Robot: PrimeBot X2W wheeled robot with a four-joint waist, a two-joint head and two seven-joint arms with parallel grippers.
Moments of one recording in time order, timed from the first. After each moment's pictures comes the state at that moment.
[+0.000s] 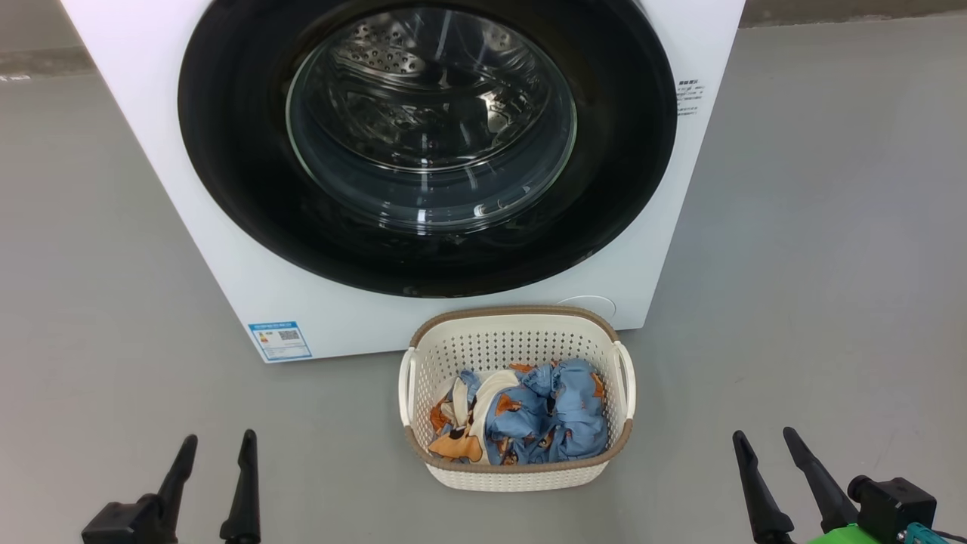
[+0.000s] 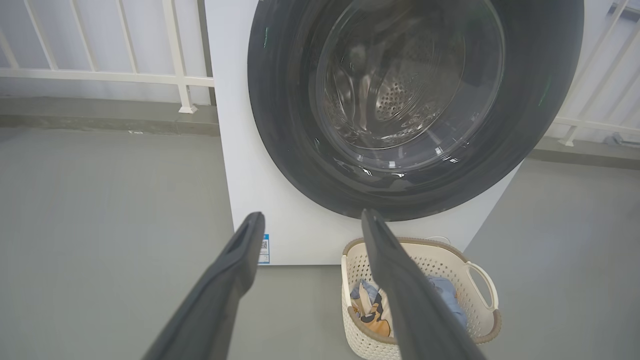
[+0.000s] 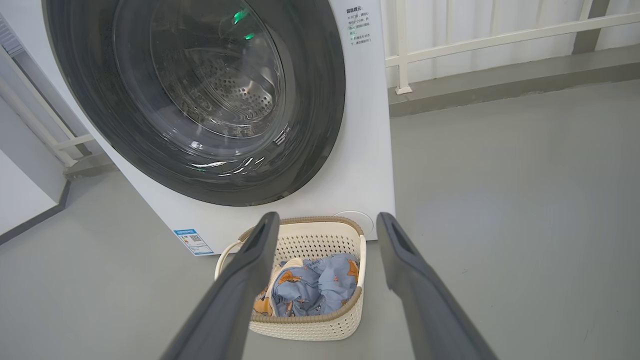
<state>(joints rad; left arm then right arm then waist) 0.02 0.10 -0.03 0.18 -0.29 -0.13 -0.25 0.04 -0.12 0.01 0.24 0.34 0.13 -0.25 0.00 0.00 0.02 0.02</state>
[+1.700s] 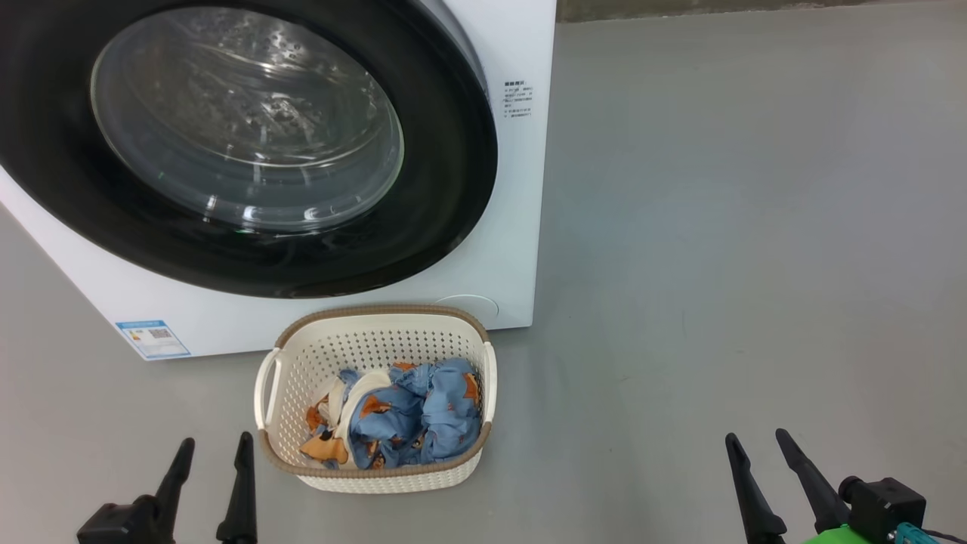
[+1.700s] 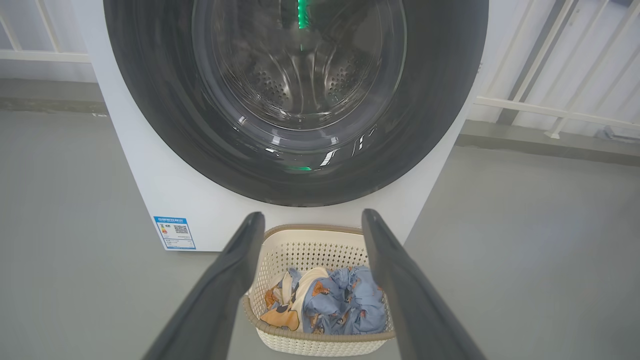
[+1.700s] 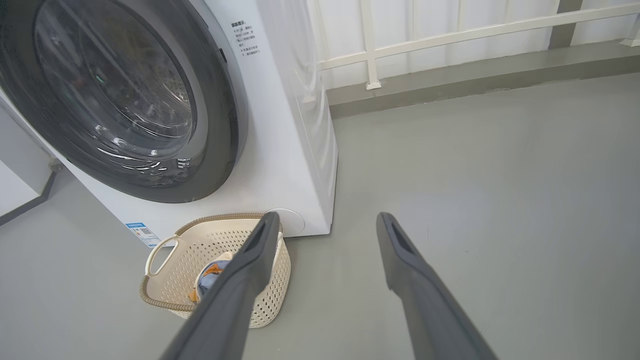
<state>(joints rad) 0.02 0.11 -0.03 0.20 -0.31 -0.13 -0.25 0.04 -0.12 0.02 0.24 0.33 0.13 -0.25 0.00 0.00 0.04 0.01</state>
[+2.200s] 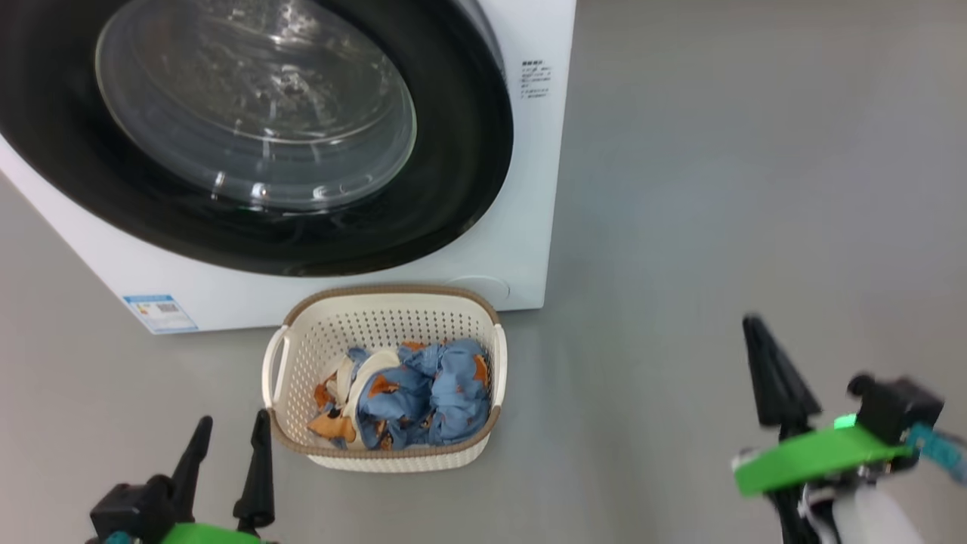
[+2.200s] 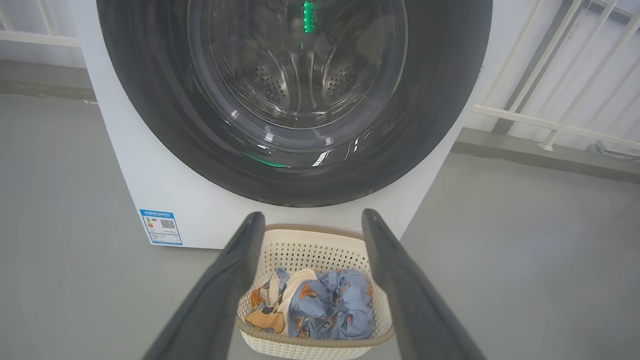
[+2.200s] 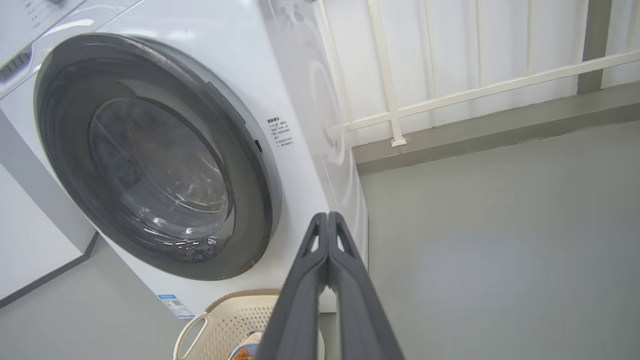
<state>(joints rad) -0.01 0.08 -0.05 0.19 -0.33 -0.13 -0.25 -0.14 -0.10 0.02 0.22 0.40 0.13 -0.25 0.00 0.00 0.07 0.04</state>
